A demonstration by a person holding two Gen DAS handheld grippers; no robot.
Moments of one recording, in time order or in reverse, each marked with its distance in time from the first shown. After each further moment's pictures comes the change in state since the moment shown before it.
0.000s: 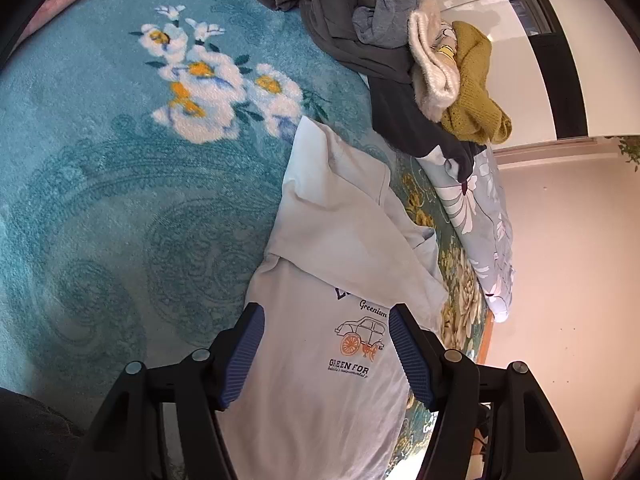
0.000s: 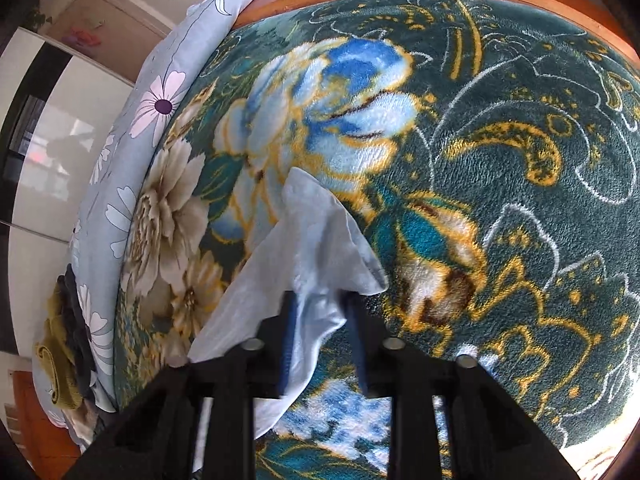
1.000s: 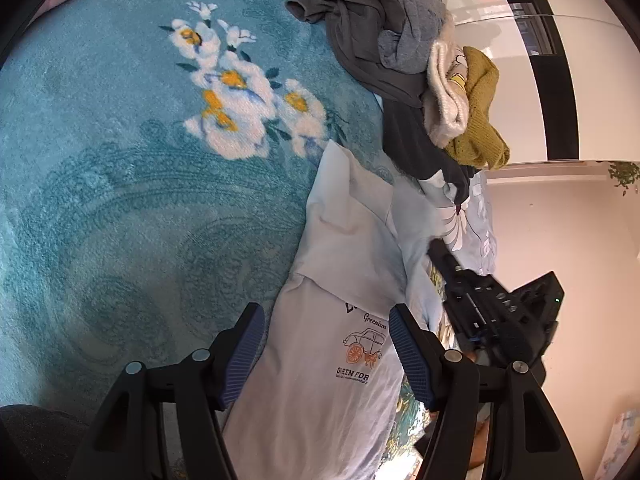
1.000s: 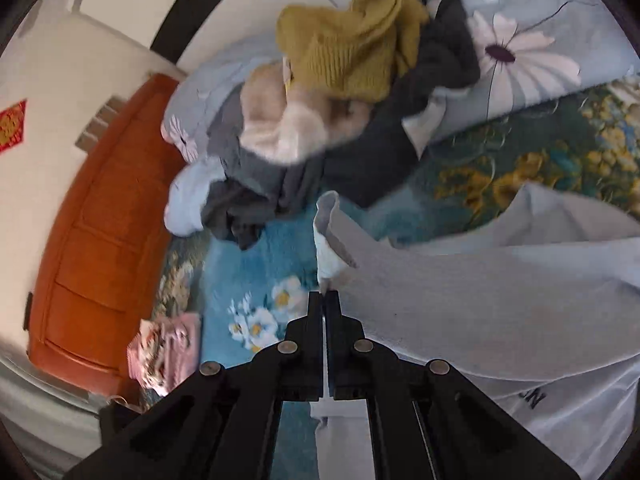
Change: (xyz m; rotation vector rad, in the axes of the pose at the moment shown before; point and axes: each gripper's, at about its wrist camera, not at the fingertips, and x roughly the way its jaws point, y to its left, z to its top) left arm -0.014 0.041 0.018 -0.072 -0.003 -0.083; right arm 0.020 0.354 -0.389 -0.913 0.433 0.507
